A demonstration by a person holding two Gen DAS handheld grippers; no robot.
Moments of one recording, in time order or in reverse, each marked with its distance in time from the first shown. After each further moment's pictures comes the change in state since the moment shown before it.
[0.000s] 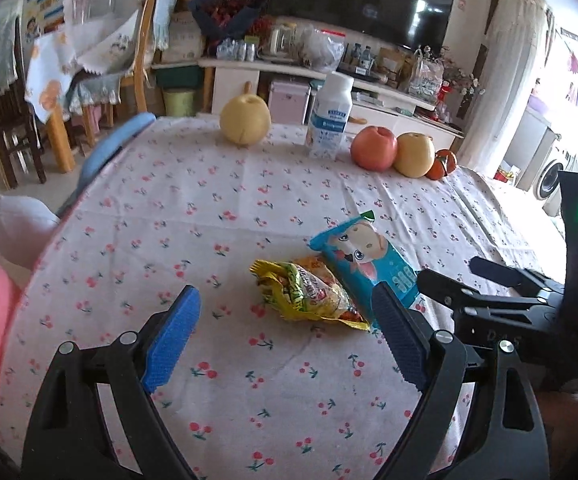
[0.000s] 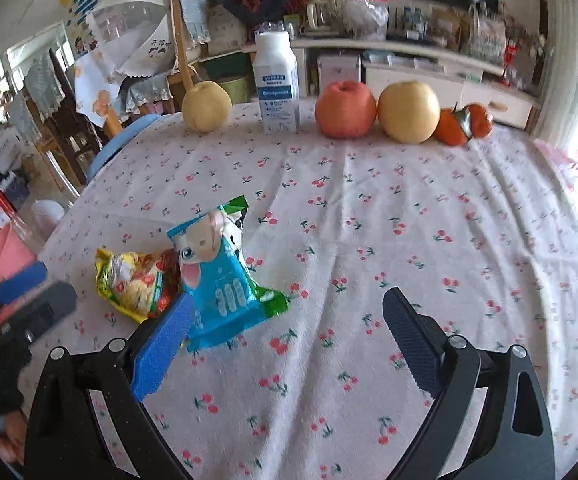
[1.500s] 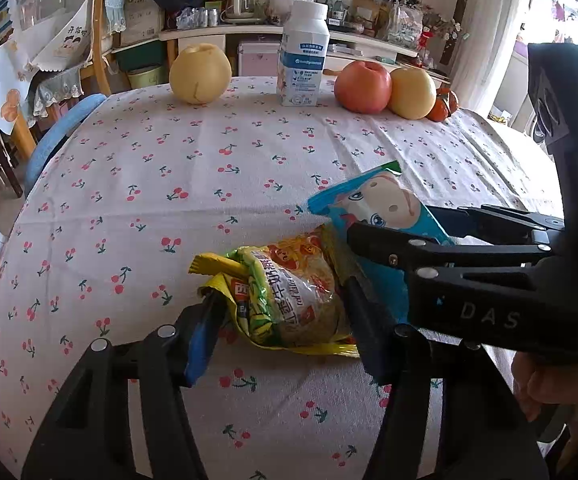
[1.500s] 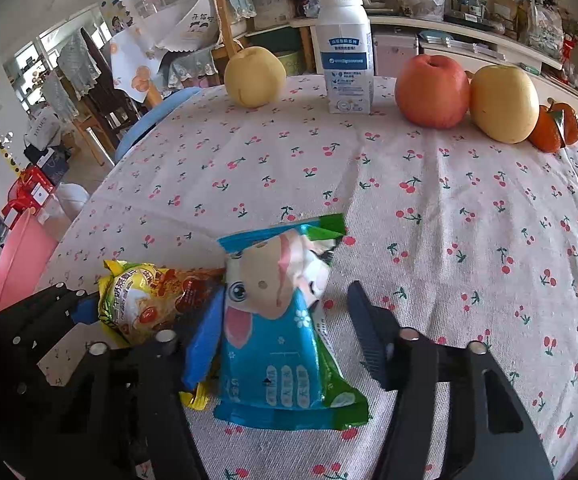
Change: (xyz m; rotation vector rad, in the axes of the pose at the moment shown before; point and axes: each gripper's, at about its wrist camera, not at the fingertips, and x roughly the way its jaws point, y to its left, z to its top) left arm 0.068 -0.016 0.001 0.145 0.136 -0.019; right arm 0.059 0.028 0.028 -0.087 0.082 0.164
